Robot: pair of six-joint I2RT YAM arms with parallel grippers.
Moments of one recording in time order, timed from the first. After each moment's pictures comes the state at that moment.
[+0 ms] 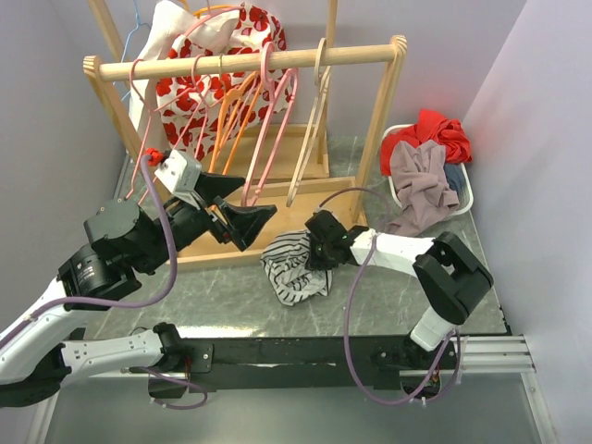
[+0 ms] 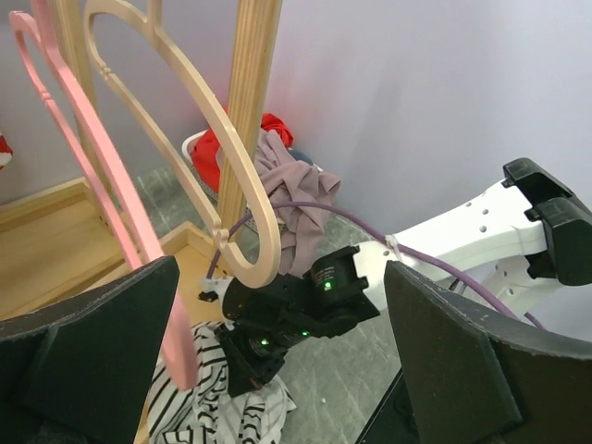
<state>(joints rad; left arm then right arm) -1.04 0.87 1.38 -0.38 -0.18 -0.22 0.75 1.64 0.89 -0.31 0.02 0.70</state>
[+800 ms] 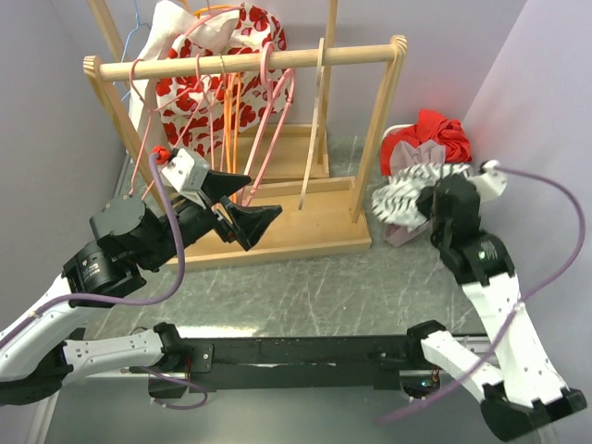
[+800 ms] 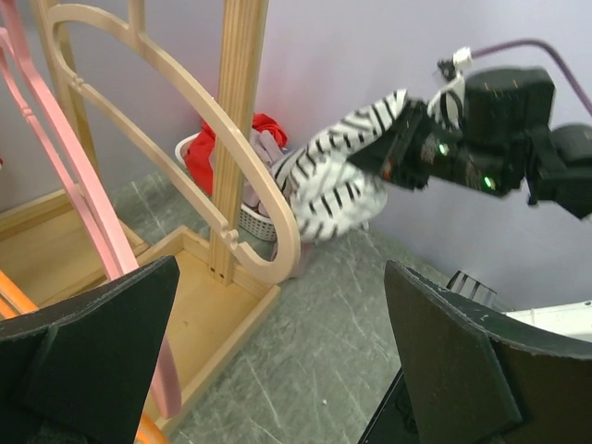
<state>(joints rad) -1.04 0.89 1.39 -0.36 -0.16 -0.20 0.36 0.84 1.11 -0.73 0.58 0.80</state>
